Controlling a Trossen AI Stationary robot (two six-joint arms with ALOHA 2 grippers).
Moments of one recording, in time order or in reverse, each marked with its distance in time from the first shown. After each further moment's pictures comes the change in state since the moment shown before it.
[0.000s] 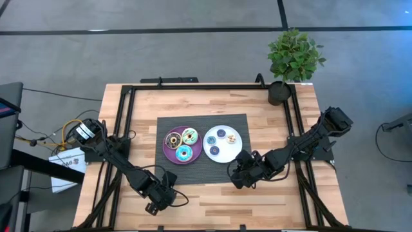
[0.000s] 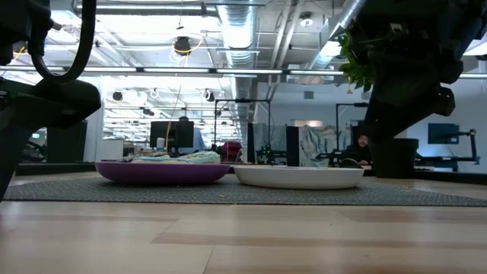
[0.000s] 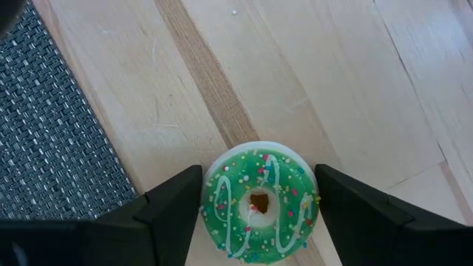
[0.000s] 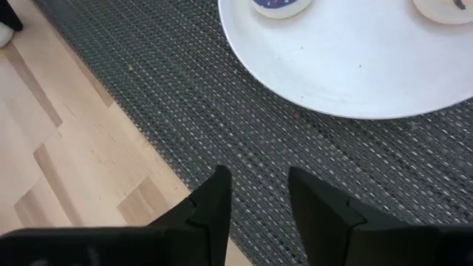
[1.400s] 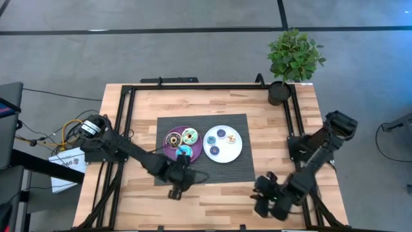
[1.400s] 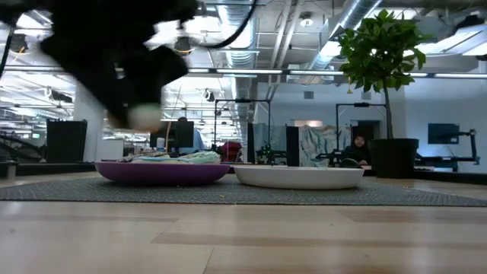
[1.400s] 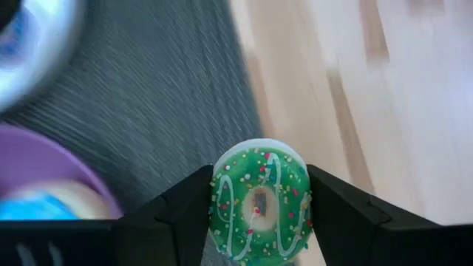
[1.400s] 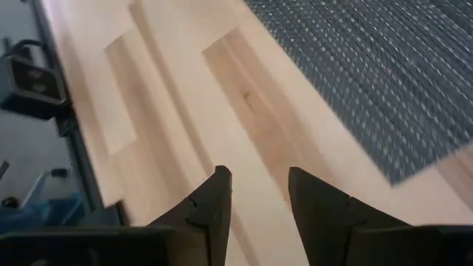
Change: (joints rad) left arm 0.240 0.005 0.244 -0.164 -0.057 0.013; right arm 0.404 0.000 0.000 -0.024 0.097 0.174
